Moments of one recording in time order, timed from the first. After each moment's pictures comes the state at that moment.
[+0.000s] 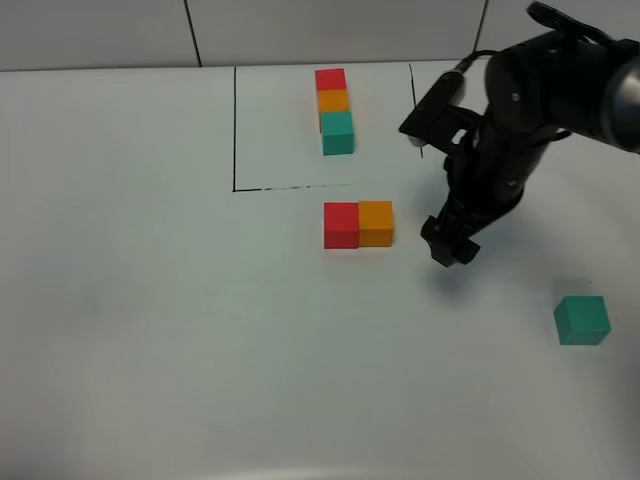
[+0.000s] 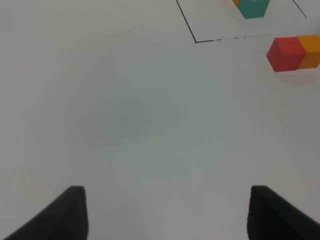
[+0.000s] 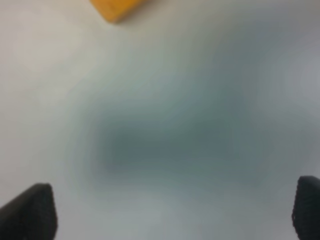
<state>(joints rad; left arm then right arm) -0.07 0.00 -0.51 -0.11 1.05 0.11 0.34 1.88 -1.31 -0.02 0.86 -0.46</state>
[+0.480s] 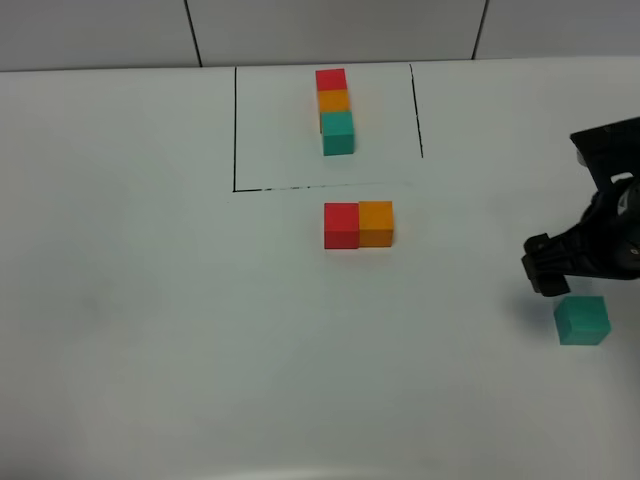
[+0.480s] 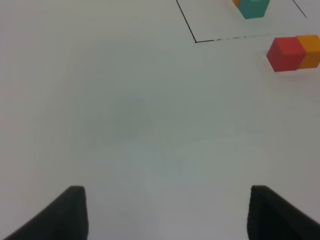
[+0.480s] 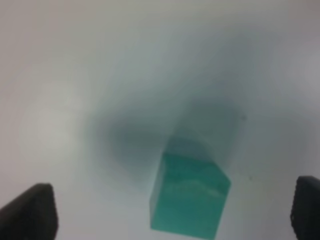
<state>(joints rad) -0.07 0.00 -0.51 -0.11 1.05 0.11 0.16 1.54 -0.86 -0.11 0.68 0.08</state>
